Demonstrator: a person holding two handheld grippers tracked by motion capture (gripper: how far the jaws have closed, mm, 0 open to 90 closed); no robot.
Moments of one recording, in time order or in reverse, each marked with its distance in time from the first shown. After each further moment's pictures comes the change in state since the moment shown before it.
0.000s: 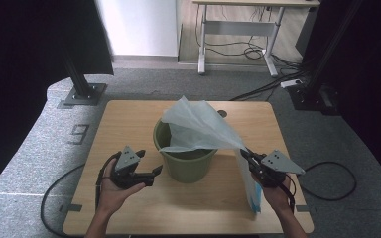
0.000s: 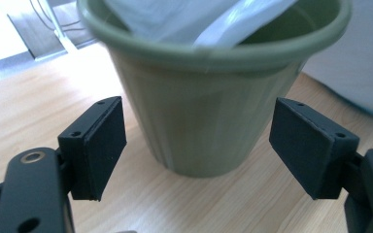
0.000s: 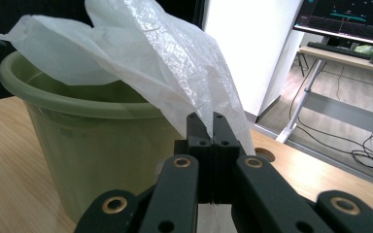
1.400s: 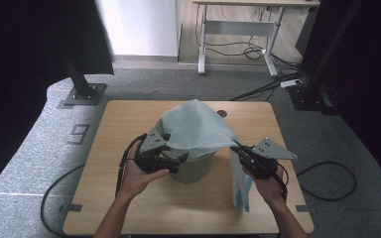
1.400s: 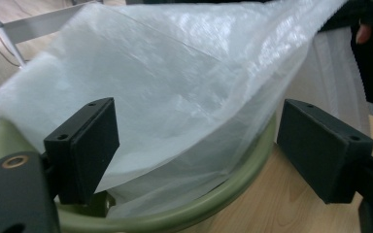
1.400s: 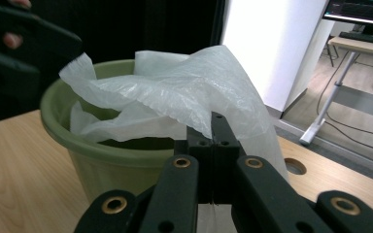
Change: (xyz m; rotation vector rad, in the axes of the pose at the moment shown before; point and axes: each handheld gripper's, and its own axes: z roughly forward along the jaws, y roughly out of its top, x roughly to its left) left arm -0.031 0.065 0.030 -0.068 -0.110 0.061; right arm 0.011 0.039 0.015 0.037 0.087 0.047
